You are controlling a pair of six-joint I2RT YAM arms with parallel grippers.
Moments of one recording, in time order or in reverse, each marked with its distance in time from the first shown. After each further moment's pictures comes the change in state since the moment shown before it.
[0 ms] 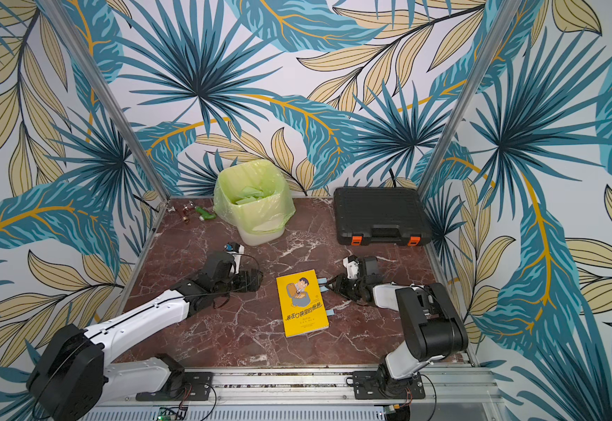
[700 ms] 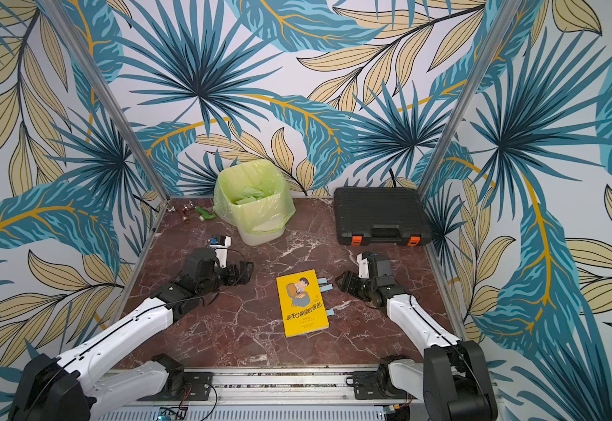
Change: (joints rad) left arm 0.060 -0.144 -0.002 0.003 0.024 0.058; right arm -0.017 -0.379 0.008 -0.361 0.209 -0.050
